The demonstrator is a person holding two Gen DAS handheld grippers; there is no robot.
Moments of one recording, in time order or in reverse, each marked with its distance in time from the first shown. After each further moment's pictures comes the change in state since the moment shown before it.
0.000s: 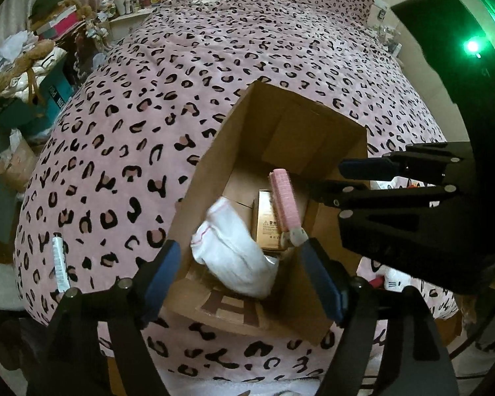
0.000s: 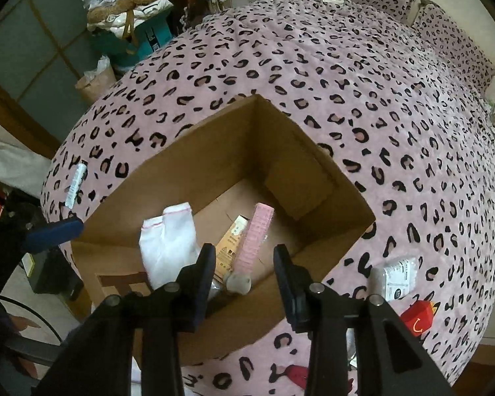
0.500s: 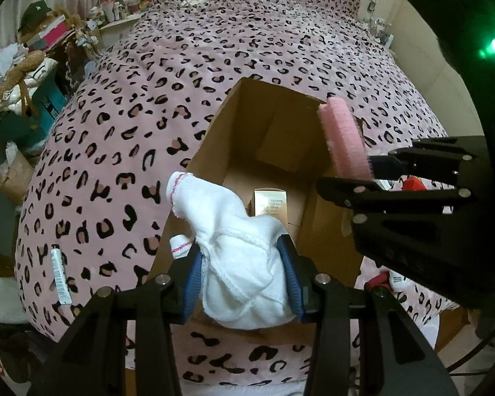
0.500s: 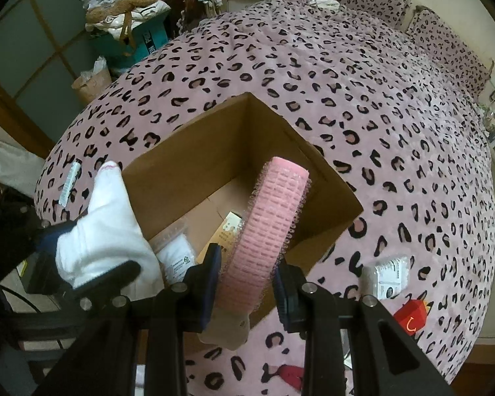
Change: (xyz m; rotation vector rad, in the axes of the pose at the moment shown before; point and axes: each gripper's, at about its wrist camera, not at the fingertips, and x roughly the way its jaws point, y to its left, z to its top) left arm 0.011 -0.006 0.001 0.067 0.003 -0.007; right arm -0.001 -0.002 -0.007 -0.010 -0.018 -0.033
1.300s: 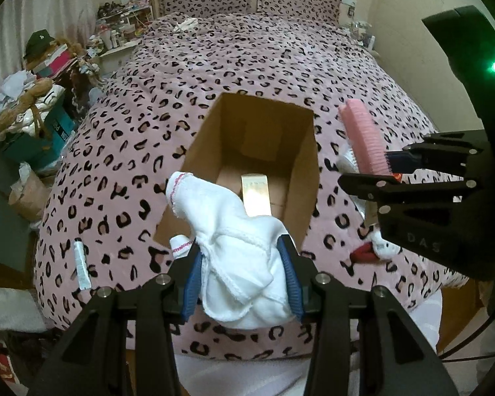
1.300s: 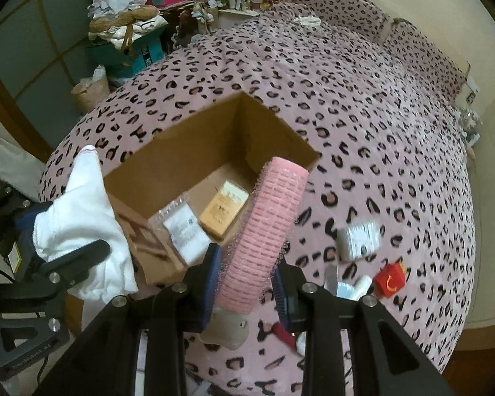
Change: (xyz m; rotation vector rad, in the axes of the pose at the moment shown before) left arm -0.082 -0.025 -0.052 0.083 -0.090 0.028; right arm -0.074 0.011 -0.066 0.003 -0.083 -0.073
